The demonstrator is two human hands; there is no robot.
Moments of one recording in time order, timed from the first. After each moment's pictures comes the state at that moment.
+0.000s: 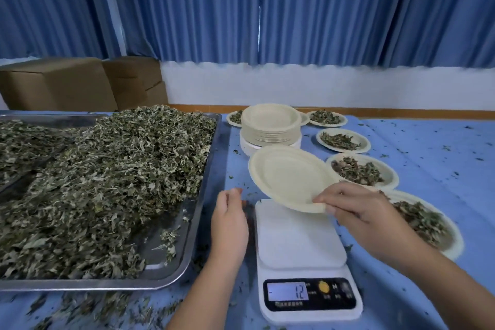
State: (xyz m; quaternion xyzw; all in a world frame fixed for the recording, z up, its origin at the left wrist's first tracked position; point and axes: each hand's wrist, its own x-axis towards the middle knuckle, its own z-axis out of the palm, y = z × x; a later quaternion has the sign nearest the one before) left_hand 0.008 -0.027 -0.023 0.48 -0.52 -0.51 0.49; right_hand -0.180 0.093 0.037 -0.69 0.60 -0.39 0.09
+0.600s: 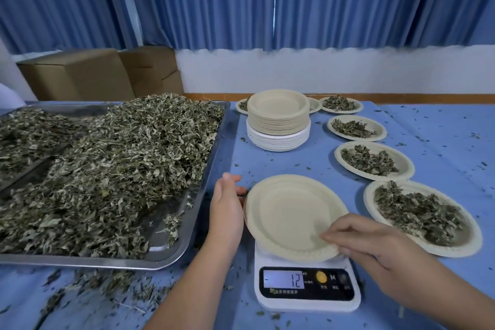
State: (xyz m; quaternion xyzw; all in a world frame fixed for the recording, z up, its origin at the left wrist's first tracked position) left_hand 0.000 -0.024 -0.025 0.46 -0.47 -0.55 0.51; right_hand -0.200 0.138 -0.002 -0.76 0.55 -0.31 0.11
